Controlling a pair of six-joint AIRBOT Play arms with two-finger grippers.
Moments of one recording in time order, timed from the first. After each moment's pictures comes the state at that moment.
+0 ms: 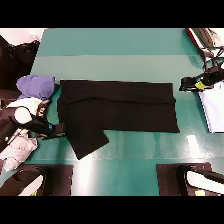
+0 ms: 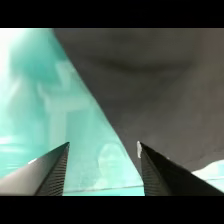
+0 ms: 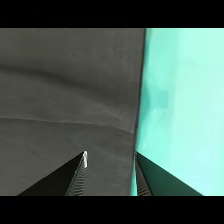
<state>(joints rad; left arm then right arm) -0.15 -0.87 0.60 1.31 -1.26 -1.79 -0.11 -1.29 1.31 -1.43 1.29 1.54</state>
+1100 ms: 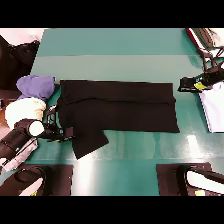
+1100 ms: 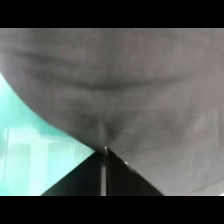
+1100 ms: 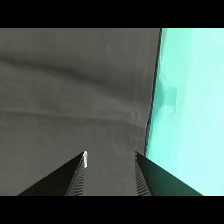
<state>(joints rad) -0.31 -0.86 0.46 1.27 -0.98 -1.94 -0.12 -1.28 1.31 -1.41 1.33 1.54</state>
